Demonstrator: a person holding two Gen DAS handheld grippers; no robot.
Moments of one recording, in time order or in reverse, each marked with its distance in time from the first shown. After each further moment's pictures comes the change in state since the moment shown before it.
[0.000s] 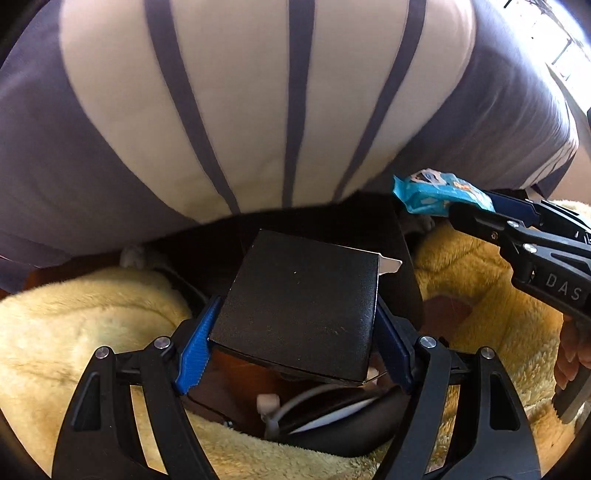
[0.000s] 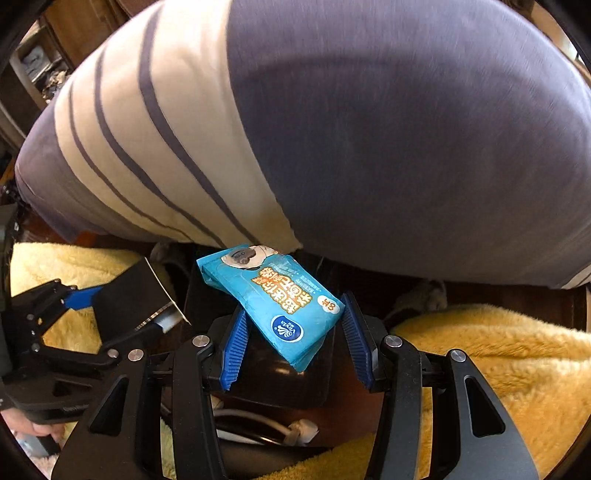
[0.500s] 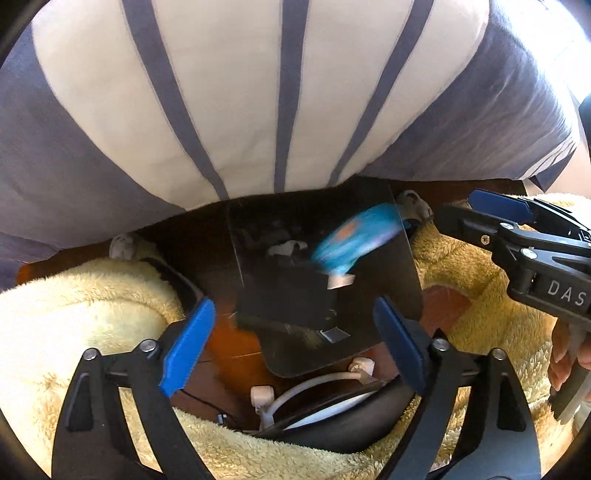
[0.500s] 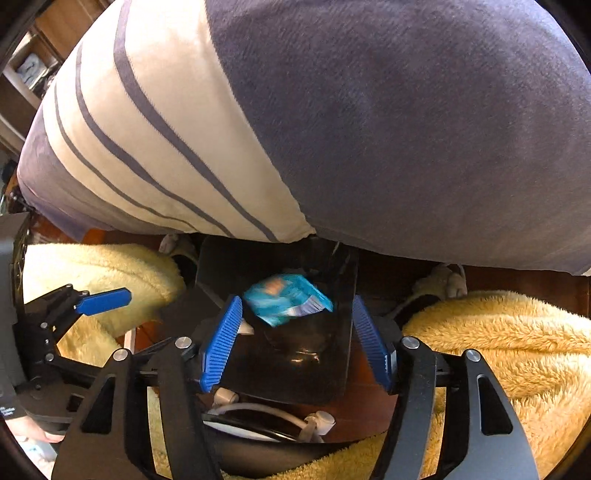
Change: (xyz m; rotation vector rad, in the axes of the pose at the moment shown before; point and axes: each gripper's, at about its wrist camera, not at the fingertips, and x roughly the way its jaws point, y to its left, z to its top) left arm 0.008 -0.002 0.000 0.001 0.038 -0.016; right arm 0.017 -0.003 0.003 0.037 0.049 0.055
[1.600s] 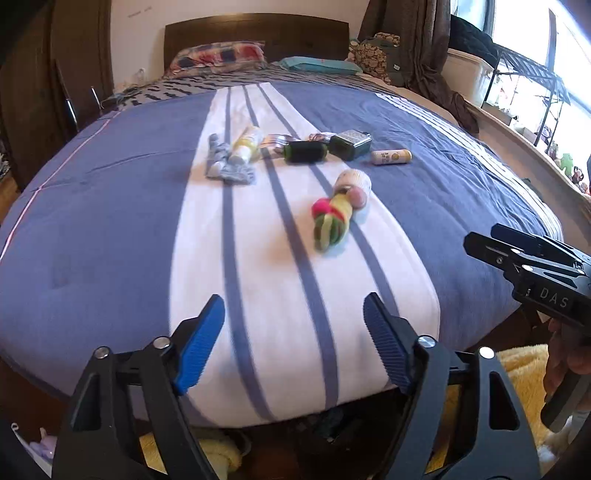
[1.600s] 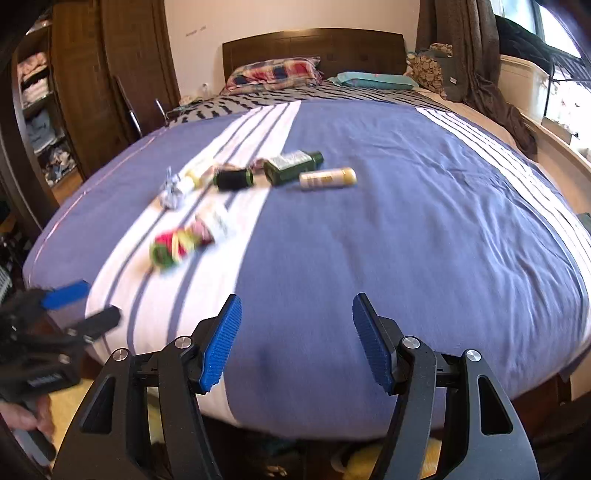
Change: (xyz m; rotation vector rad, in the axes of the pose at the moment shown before) left arm -0.163 0.007 0.139 0.030 -0.501 0.079; right arm -0.148 0.003 0.129 -0.030 -0.466 -0.092
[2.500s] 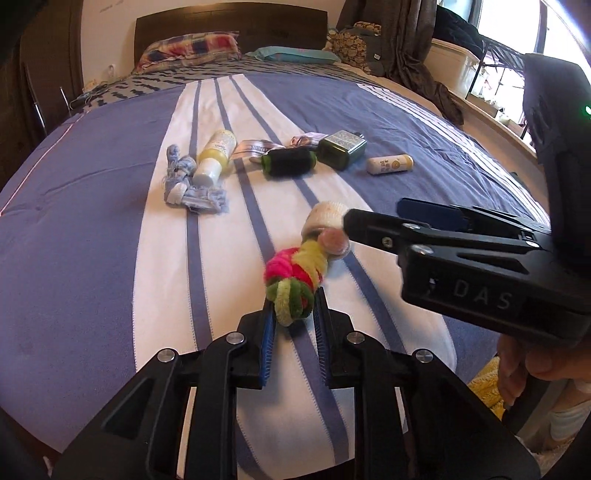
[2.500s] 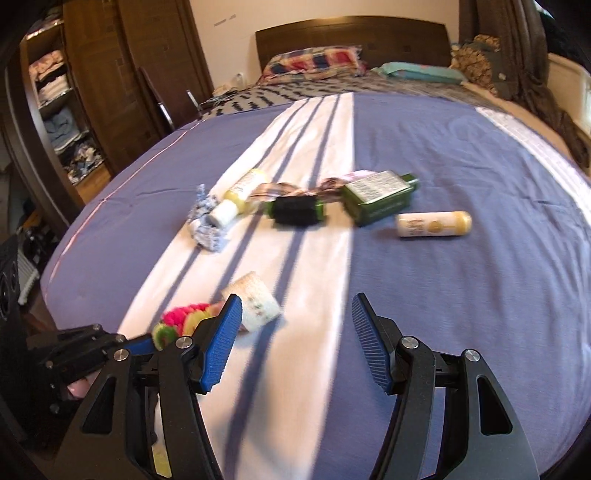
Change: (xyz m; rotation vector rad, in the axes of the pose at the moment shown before) left arm 0.046 0.012 0.036 0.045 0.043 -0.094; right arm 0.078 0.054 0.064 -0.024 0.059 0.179
